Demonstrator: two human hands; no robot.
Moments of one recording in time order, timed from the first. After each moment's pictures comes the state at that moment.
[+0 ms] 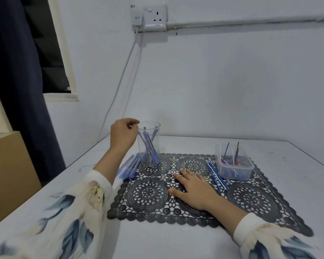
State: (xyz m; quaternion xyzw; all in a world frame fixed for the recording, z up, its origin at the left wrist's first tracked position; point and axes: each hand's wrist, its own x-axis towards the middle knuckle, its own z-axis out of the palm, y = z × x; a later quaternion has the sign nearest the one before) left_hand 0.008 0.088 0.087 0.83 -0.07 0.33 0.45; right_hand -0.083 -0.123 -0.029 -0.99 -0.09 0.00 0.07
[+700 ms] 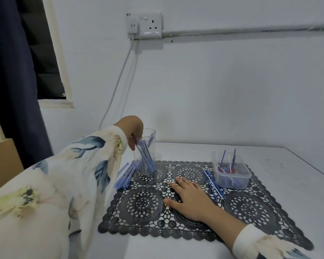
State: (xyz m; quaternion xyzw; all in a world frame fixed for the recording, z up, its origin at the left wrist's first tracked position) left_hand 0.053 0.044 0.156 0.96 0.09 -0.22 0.13; right_hand -0.079 -0.124 -0.030 -0.99 -0.10 -0.01 0.09
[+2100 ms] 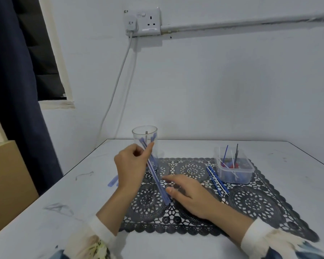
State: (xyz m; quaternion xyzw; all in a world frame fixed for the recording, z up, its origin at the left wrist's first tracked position) left_hand -0.055 0.054 0.050 0.77 -0.07 0.39 0.50; right_hand -0.101 -0.116 -0.010 -0.91 -0.24 -0.12 0.31
